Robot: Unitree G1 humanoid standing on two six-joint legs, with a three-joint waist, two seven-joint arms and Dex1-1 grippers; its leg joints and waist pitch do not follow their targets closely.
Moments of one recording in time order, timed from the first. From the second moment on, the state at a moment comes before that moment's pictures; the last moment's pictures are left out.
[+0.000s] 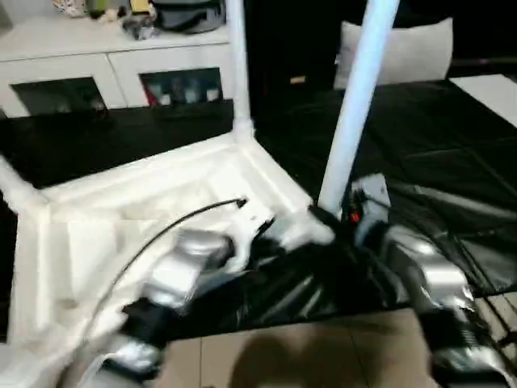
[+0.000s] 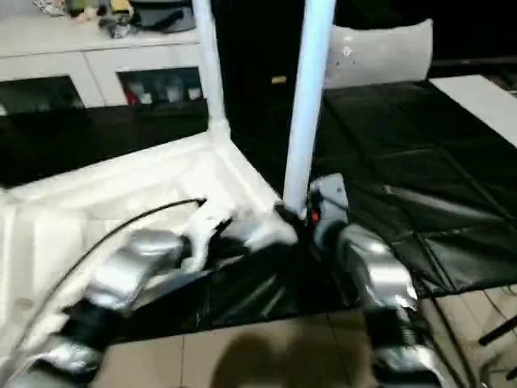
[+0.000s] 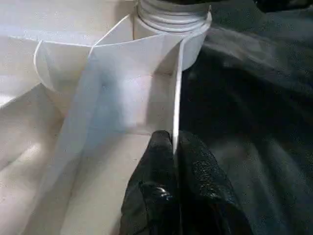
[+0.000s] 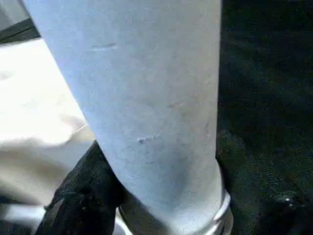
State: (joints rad) left arm -0.48 0.08 -0.26 0.32 0.02 0.57 -0.72; right arm -0.43 -0.19 -0.05 0.41 0.19 0.36 0.50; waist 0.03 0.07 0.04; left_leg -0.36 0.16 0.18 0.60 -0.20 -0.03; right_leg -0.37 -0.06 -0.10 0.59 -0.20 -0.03
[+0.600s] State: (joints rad) left arm -0.48 0.17 -0.34 0.30 0.06 0.44 -0.78; right arm -0.34 -0.32 -0.05 0.31 0.26 0.25 0.77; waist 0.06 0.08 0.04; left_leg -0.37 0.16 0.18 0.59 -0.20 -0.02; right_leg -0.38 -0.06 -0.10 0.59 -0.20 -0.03
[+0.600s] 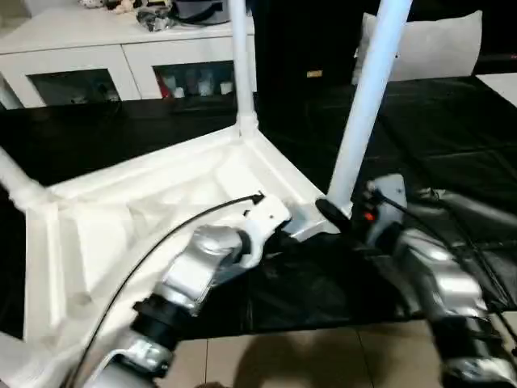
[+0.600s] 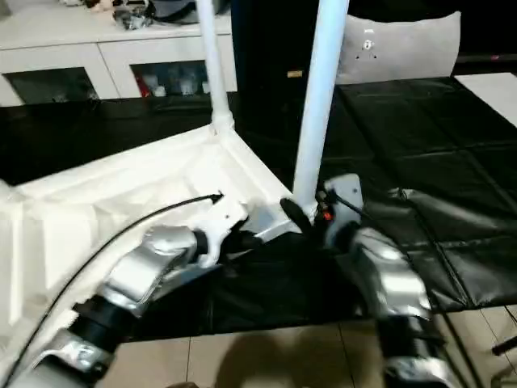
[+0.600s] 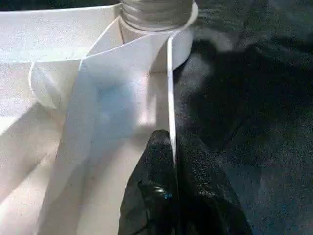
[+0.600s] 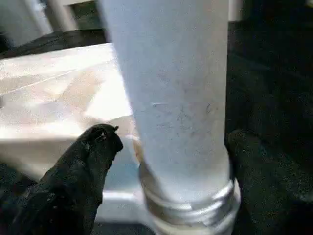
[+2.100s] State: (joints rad) left arm -0.44 0.46 -0.41 0.25 -0.05 0.28 -1.30; right arm -0.25 -0.54 0.11 0.14 0.36 0.30 1.35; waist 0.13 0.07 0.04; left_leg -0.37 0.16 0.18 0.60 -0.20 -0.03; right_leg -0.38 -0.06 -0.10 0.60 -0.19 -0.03
